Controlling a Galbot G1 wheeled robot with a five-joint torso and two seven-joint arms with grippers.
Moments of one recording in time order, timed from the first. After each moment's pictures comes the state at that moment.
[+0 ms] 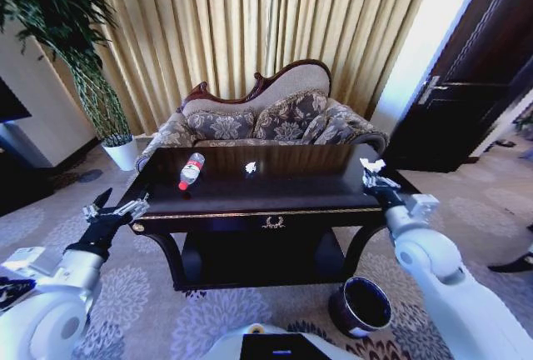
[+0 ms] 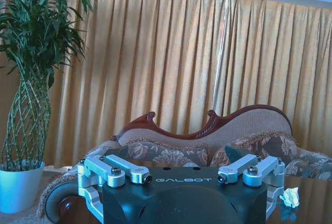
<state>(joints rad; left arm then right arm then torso) 1.66 -1.25 -1.08 -2.50 -0.72 0.41 0.01 -1.47 0.92 0.79 2.22 0.69 -0.32 0.31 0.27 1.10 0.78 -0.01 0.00</state>
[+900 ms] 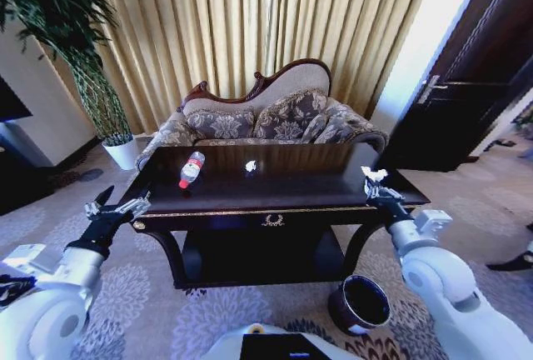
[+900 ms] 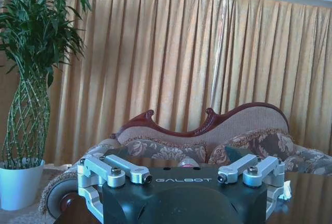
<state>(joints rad) 1.67 -1.24 -1.08 -2.50 -0.73 0.41 0.01 -1.53 0.95 0.79 2.29 0.70 -0.32 0.31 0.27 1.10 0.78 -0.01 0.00</state>
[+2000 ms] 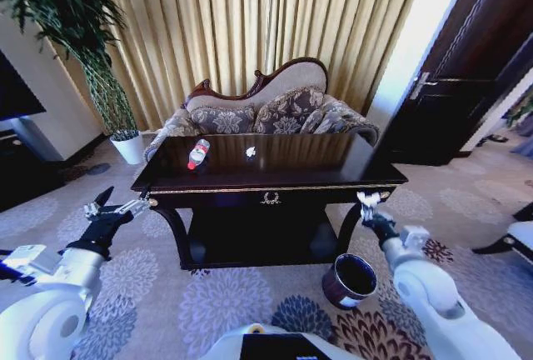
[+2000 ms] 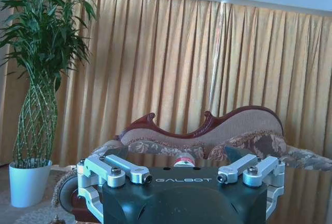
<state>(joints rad) 1.66 -1.25 -1.08 -2.50 -0.72 0.41 0.01 -1.65 0.99 0.74 2.09 0.61 -0.35 0.27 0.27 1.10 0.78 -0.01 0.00</state>
